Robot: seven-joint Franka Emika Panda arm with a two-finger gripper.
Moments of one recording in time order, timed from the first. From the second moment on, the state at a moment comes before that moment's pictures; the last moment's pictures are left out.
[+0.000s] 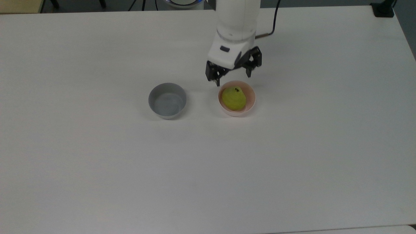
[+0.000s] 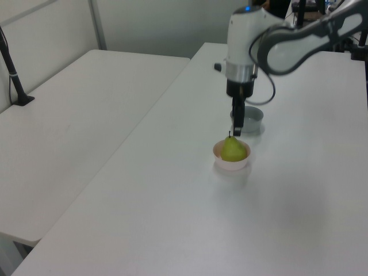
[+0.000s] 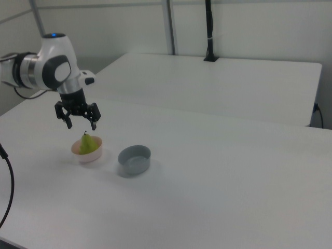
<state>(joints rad) 0.37 0.24 -0.10 -1.79 0.07 2.07 -0.09</state>
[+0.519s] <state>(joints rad) 0.17 -0.03 -0.10 -1.69 0.07 1.64 -0.09</state>
